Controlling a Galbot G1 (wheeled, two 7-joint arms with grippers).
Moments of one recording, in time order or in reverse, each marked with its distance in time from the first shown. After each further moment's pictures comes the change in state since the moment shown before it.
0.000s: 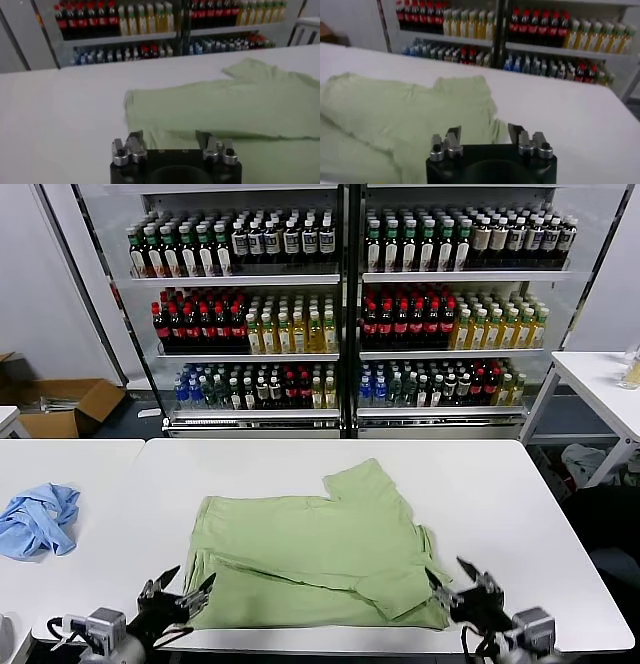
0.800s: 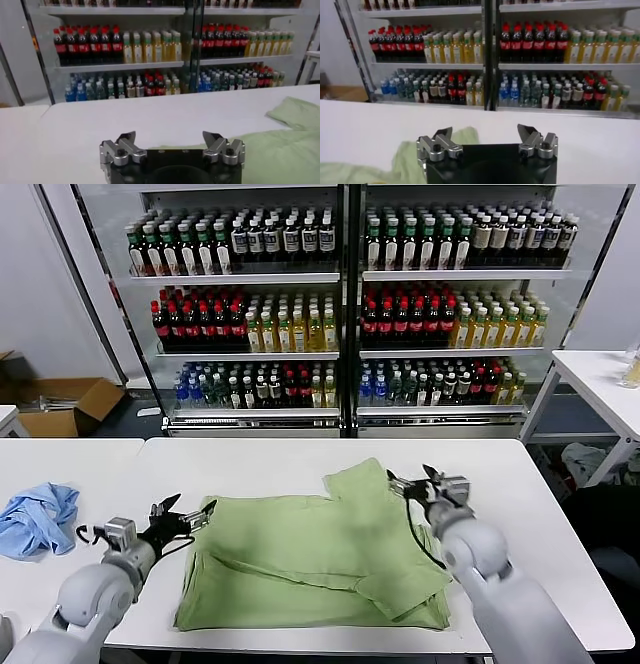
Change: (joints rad) left arm -0.586 0.053 0.210 0.524 -0.073 -0.087 0.160; right arm 0.835 0.260 -0.387 -0.740 0.007 -0.019 0.036
